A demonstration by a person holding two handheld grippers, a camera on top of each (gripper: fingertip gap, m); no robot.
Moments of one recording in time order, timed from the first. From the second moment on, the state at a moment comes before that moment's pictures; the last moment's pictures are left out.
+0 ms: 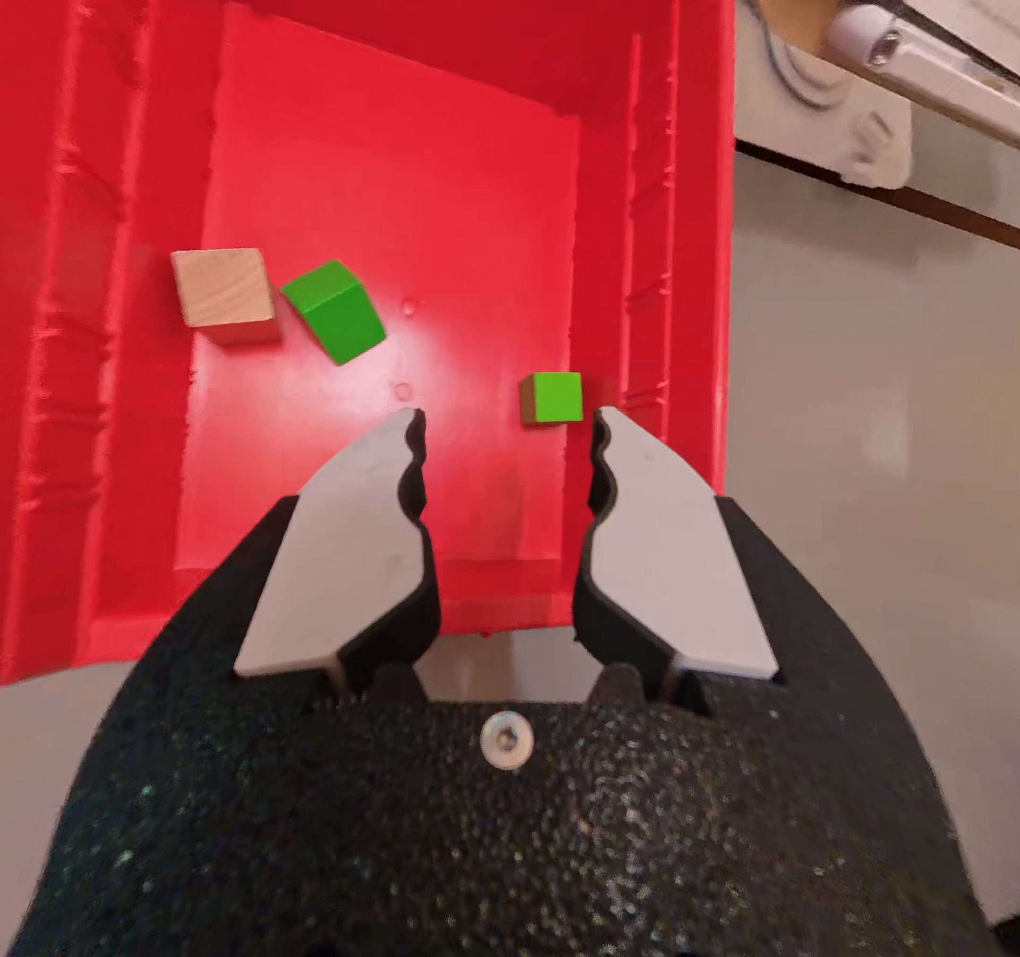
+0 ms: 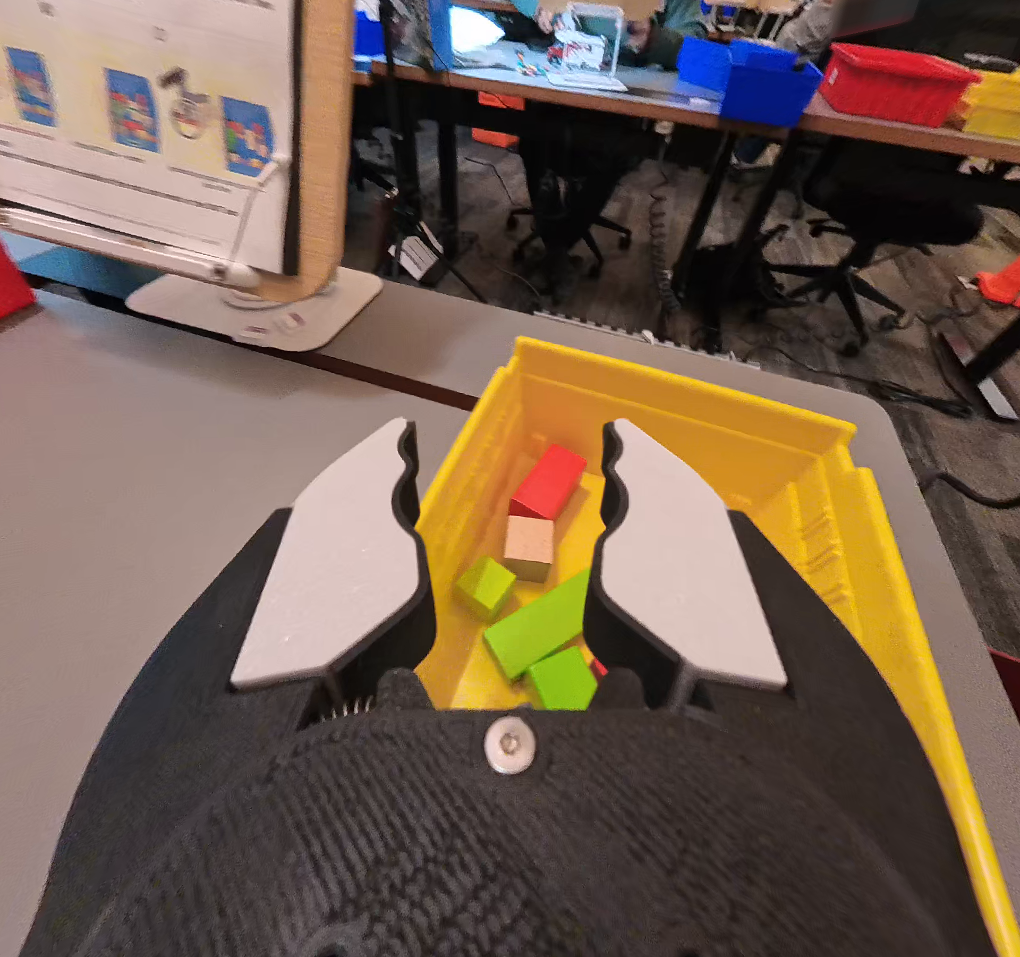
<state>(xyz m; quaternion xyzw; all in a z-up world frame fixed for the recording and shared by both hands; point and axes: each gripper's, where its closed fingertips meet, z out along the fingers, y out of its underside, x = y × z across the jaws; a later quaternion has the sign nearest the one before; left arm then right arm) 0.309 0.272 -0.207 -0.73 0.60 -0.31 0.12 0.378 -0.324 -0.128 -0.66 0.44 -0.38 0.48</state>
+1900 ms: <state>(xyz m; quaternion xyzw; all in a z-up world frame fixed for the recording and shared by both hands) 0.302 0.211 -0.129 -0.24 0.87 -0.40 0.16 0.252 -0.174 -0.124 -0.68 0.37 -0.22 0.60</state>
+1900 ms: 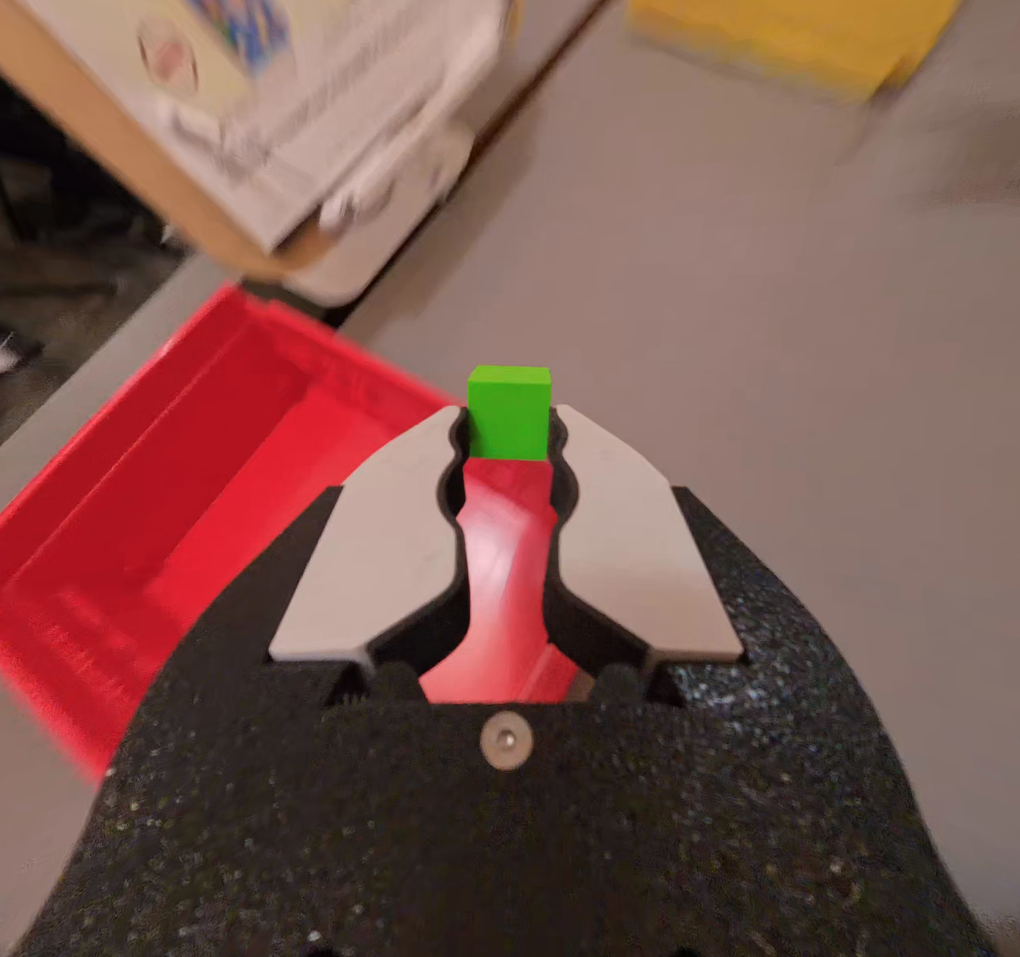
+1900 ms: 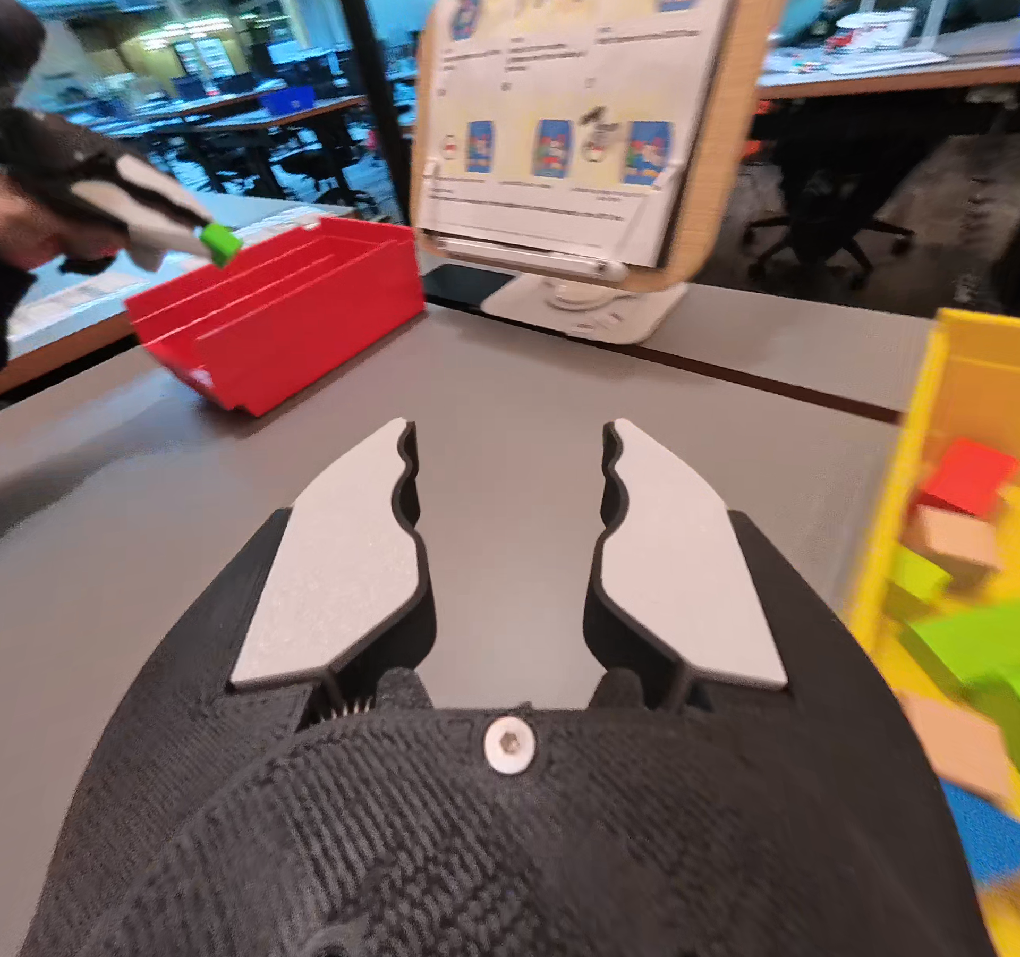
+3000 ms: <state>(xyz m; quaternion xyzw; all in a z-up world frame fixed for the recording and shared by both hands) 0.170 0.024 -0.058 -0.07 0.68 -0.73 -0.01 0.170 0.032 -0.044 -0.65 0.02 0.00 0.76</state>
